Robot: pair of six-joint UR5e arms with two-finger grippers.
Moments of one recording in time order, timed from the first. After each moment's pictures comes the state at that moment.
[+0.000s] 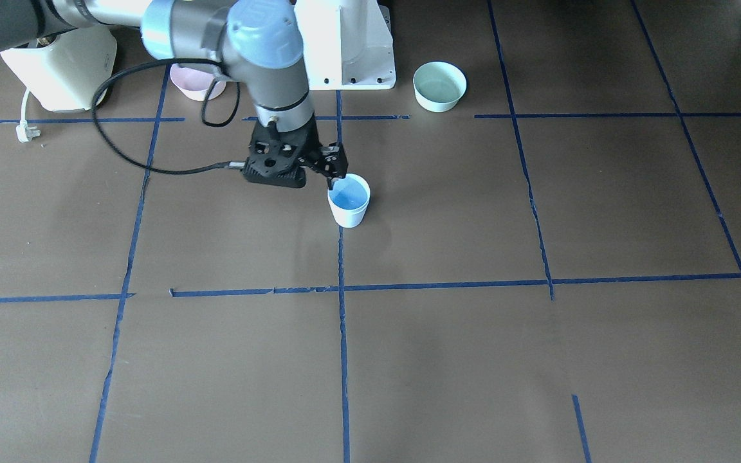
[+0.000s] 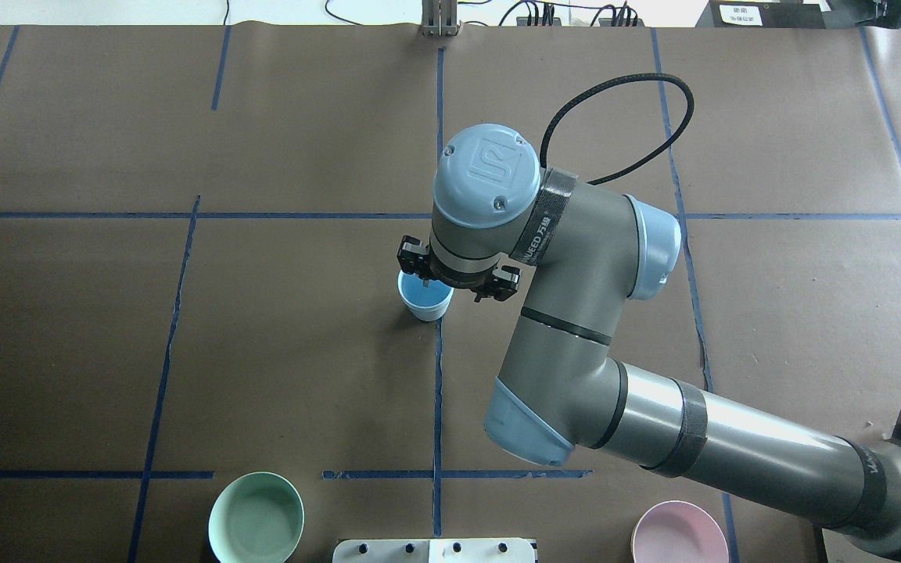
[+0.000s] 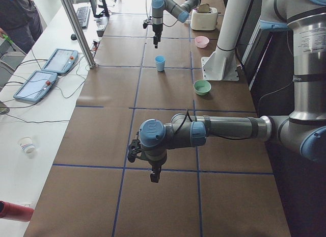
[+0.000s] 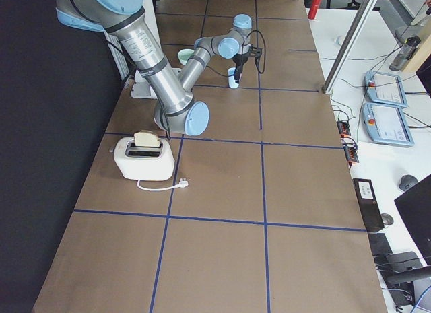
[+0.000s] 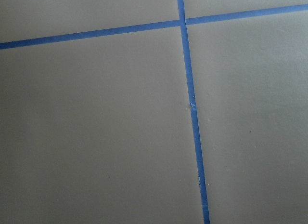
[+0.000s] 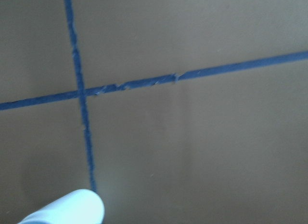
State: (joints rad) left arm -1.64 -1.42 -1.74 -1.44 -2.36 0.26; right arm 0.71 -0.88 1.70 -1.68 2.06 1.19
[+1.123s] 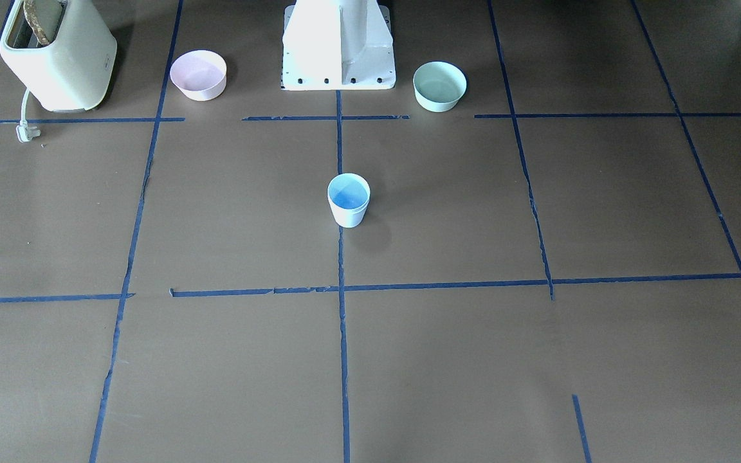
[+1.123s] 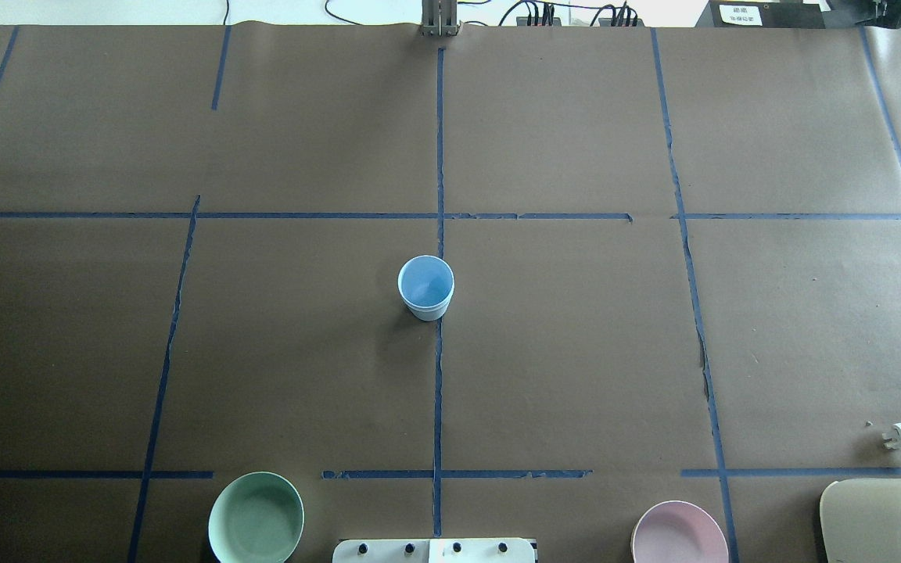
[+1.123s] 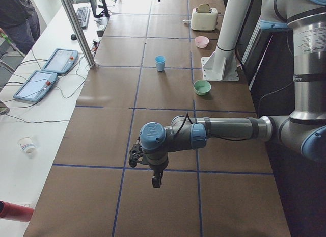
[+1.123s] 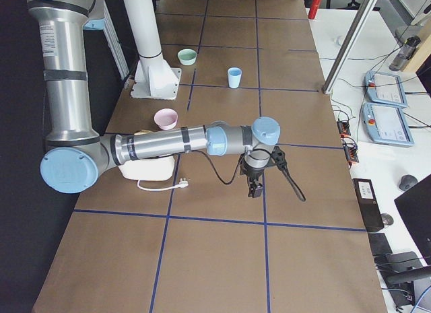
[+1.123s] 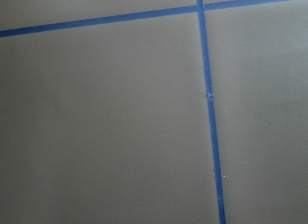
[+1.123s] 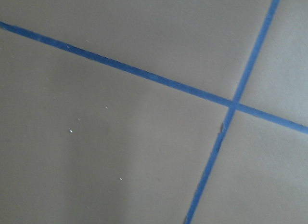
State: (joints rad) left arm -1.64 -1.42 -1.72 -1.44 -2.31 0.27; right arm 1.44 -1.58 1.71 -1.68 2.30 -0.20
